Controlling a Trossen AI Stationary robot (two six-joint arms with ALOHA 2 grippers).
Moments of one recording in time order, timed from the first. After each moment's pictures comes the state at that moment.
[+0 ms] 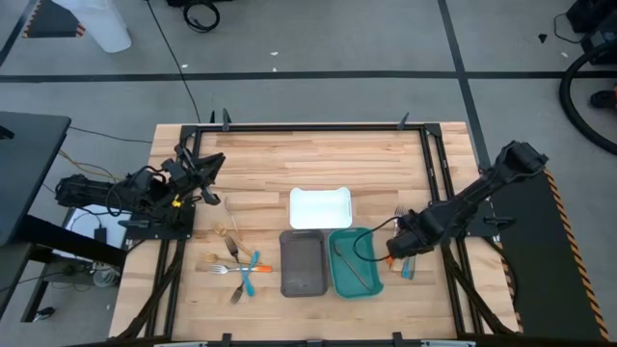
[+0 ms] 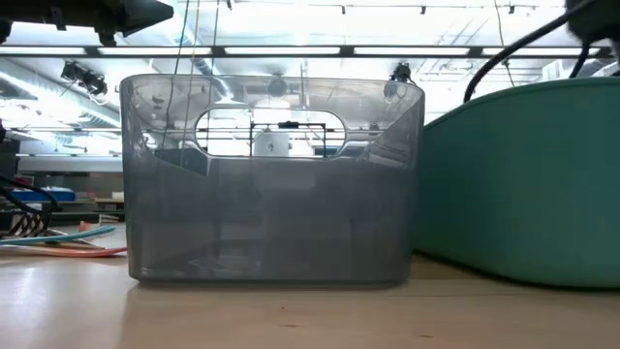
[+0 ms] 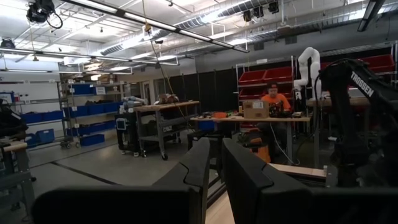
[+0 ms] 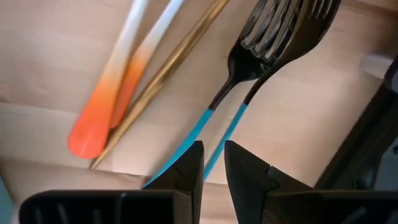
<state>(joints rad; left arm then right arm) -0.15 0.33 0.28 0.43 -0.73 0.30 0.54 1.29 0.63 -0.89 -0.16 1.93</state>
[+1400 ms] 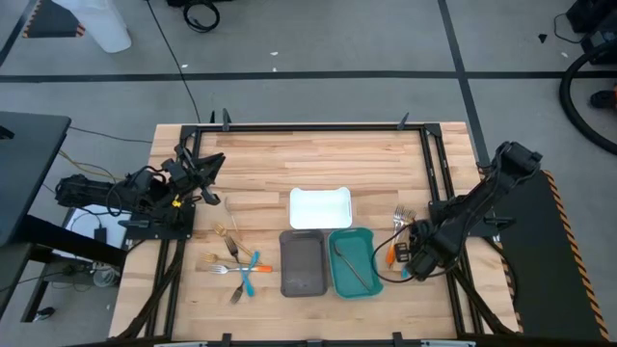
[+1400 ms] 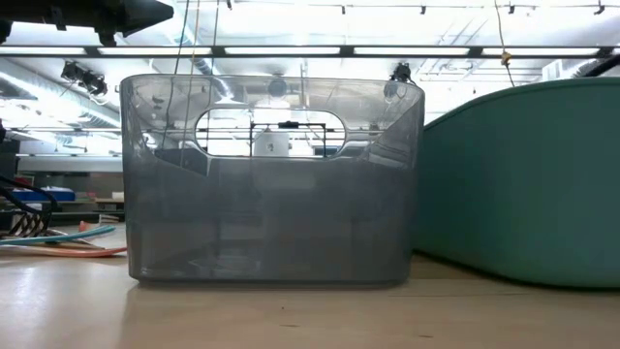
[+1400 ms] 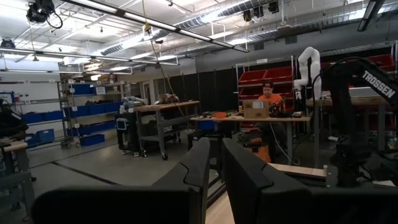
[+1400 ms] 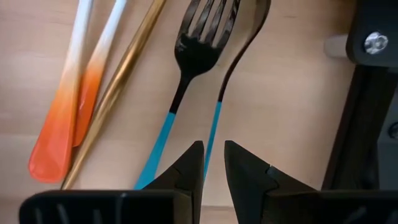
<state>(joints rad) -0.15 0.33 0.28 0.43 -0.73 0.30 0.79 1.36 0.63 -0.92 0.01 2.31</state>
